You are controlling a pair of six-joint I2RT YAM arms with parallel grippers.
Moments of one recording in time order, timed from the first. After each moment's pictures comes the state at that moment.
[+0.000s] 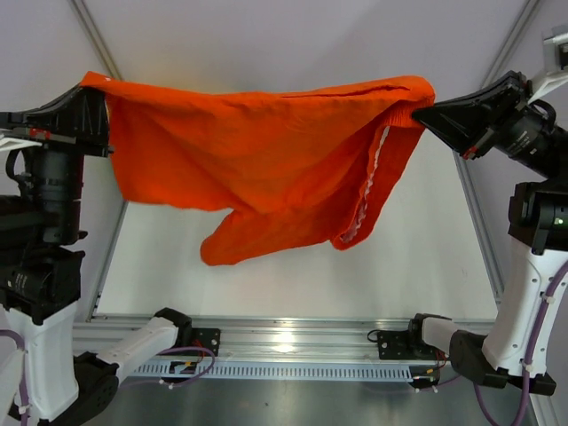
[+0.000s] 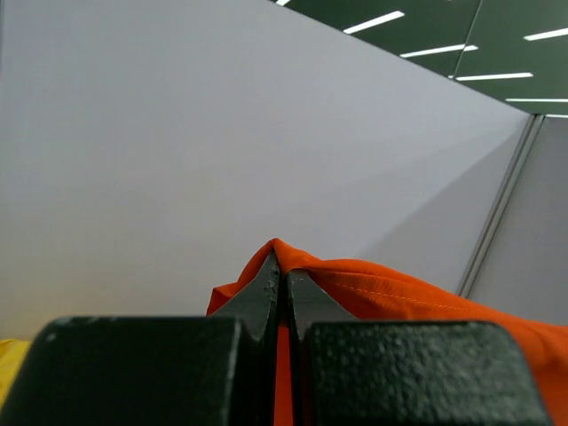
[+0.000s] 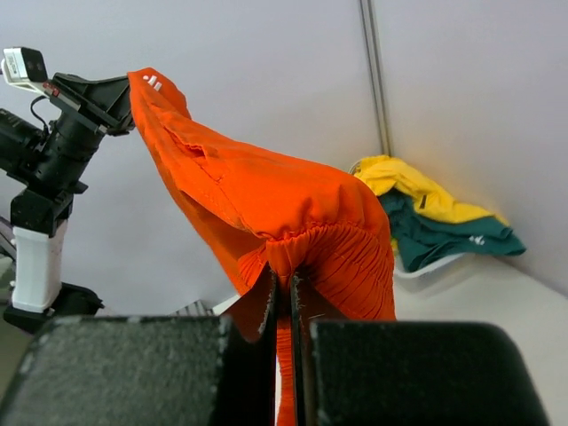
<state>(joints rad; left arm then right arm) -0.37 0.93 1.82 -0.27 -0.18 -0.21 -0.12 1.20 2.02 -0.24 -1.12 0.77</state>
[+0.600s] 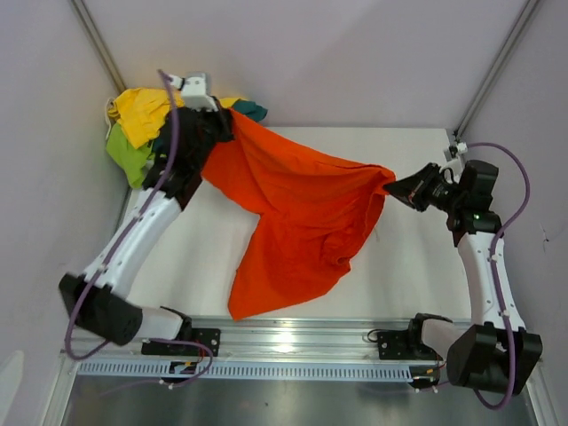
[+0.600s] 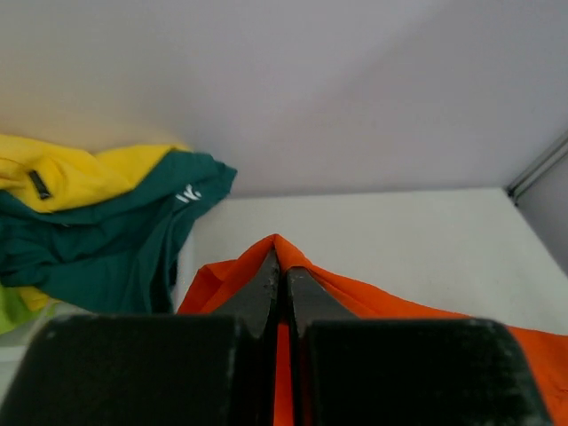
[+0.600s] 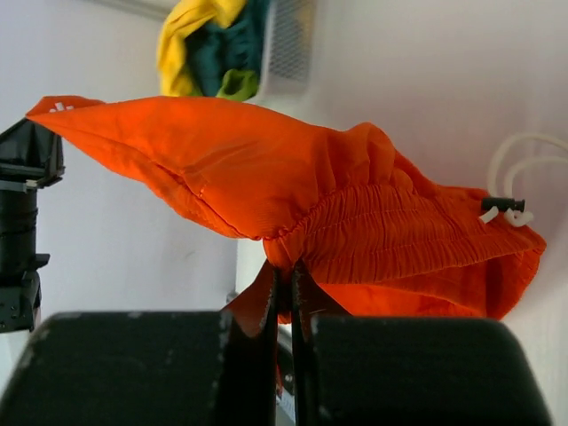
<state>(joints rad) -0.36 1.29 1.39 -0.07 -0.15 -0.21 -0.15 1.07 0.98 -0.31 -0.85 0.80</state>
